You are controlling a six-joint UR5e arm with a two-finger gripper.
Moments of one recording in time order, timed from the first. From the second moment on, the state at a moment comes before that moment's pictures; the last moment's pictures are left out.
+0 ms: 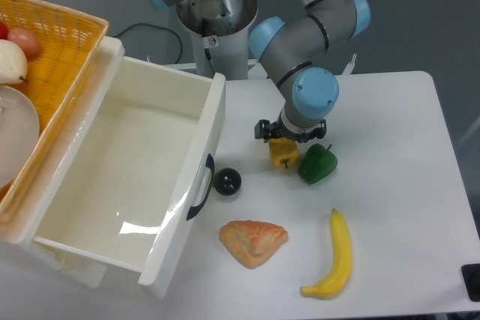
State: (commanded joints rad) arm 2.62 -1.93 -1.84 -1.20 1.61 0.53
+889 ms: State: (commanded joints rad) arm 2.60 -1.95 -1.83 -1.19 1.62 0.52
